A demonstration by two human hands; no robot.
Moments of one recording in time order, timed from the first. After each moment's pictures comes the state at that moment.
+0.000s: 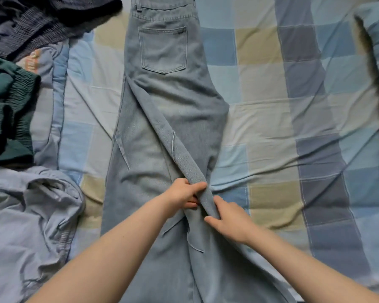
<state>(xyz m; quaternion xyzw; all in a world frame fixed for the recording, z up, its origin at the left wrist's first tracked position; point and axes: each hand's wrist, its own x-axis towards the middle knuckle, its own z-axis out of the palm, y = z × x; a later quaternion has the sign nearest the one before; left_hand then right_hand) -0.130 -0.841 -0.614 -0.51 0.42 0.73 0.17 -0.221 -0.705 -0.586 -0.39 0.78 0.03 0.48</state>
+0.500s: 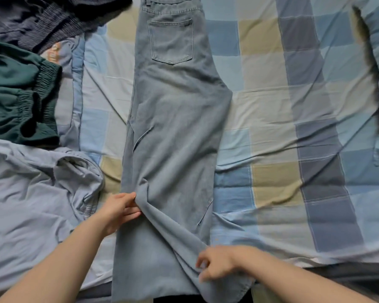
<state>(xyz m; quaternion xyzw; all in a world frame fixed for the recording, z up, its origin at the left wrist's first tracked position) 0.061 -0.869 -0.605 -0.65 0.28 0.71 0.05 -0.116 -0.651 -0.570 -0.40 0.55 0.16 0.72</state>
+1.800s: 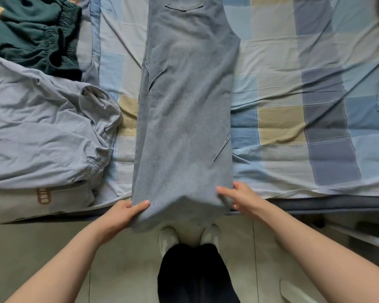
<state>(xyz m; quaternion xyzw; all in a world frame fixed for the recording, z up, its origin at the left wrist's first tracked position) 0.211 -0.721 -0.568 -0.53 0.40 0.73 0.15 -0.070 -0.554 -0.582 0.05 0.68 -0.35 0.64</state>
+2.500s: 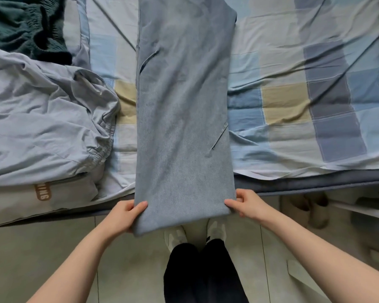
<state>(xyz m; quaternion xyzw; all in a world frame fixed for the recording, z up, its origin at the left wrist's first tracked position) 0.252 -0.714 -0.609 -0.55 0.54 0.61 0.21 -0.020 -0.509 -0.599 -0.13 0.78 -0.19 0.58</state>
